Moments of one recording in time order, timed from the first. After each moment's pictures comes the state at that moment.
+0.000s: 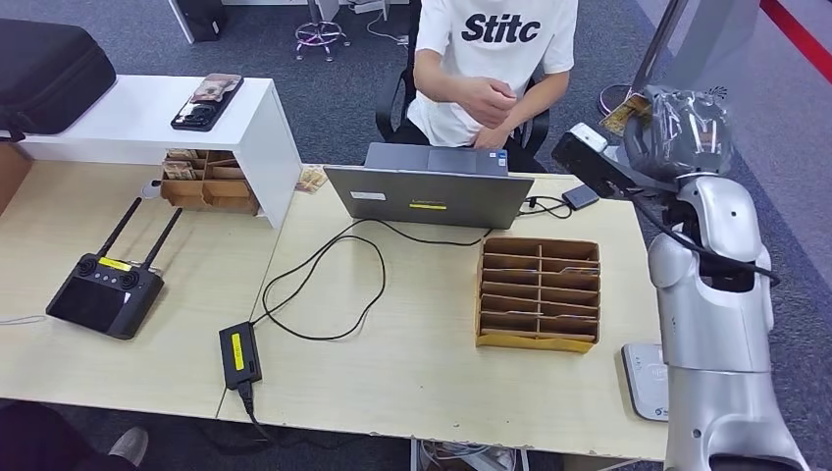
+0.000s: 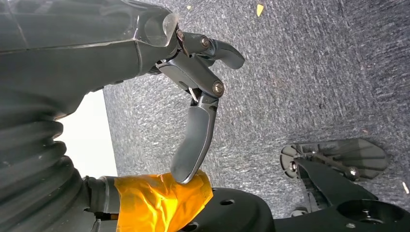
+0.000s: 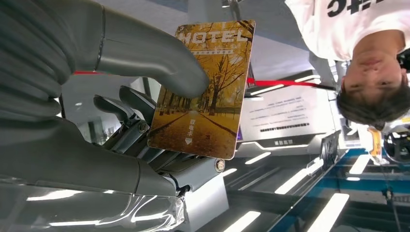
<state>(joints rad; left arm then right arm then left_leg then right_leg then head) -0.14 -0.04 -1.53 -0.02 1.39 0.28 -0.06 -0.76 -0.06 -0.03 -1.23 1.39 -0.01 -0.01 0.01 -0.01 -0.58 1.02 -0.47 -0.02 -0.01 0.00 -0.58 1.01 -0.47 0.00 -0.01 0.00</state>
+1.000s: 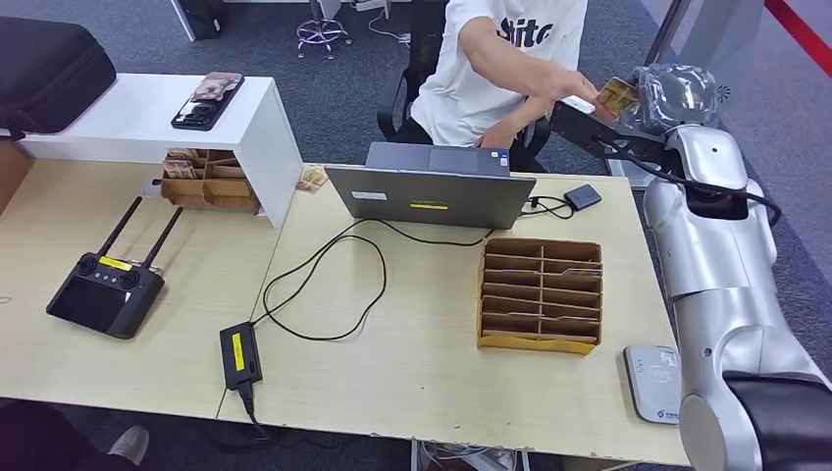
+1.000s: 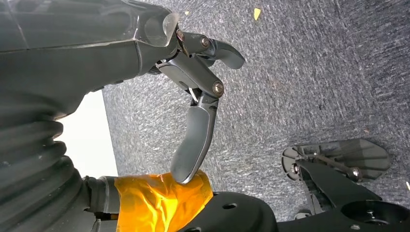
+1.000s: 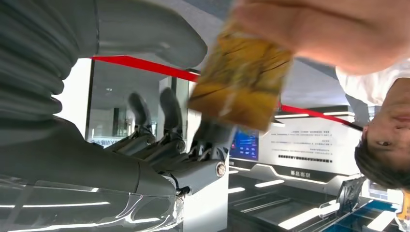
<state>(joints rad) -0.14 -0.03 -1.53 -0.02 1.36 0.27 -0.06 -1.03 -0.06 0.00 -0.78 1.53 0.00 0.04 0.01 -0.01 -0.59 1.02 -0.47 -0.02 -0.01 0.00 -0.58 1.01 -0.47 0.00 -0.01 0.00</state>
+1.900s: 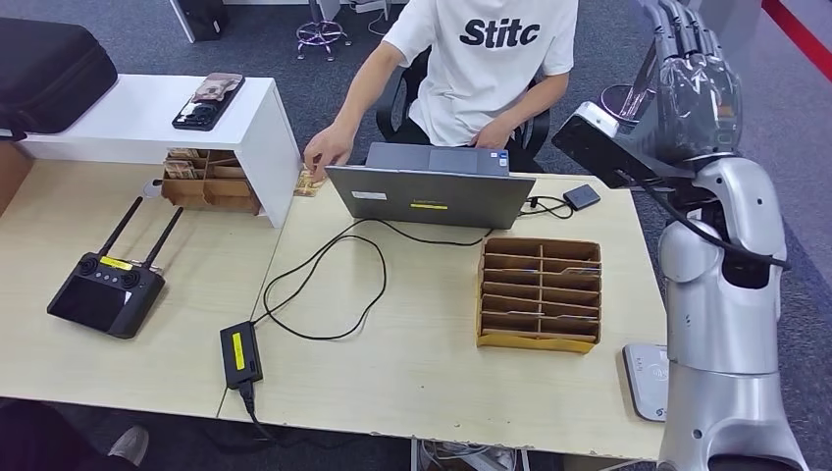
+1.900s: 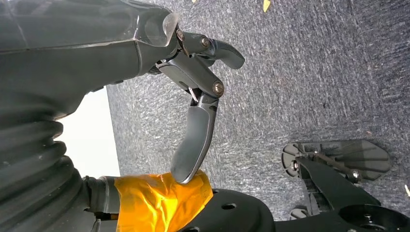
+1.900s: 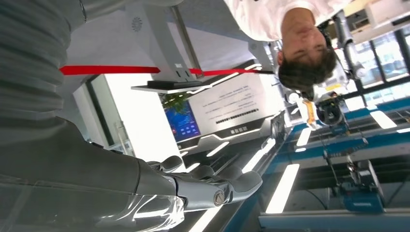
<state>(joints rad) -0.14 -0.04 -1.53 -0.02 1.43 0.28 -0.05 -0.74 -0.02 -0.03 -1.40 1.24 0.02 -0.13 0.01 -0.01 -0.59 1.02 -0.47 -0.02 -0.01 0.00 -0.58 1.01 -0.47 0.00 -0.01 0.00</state>
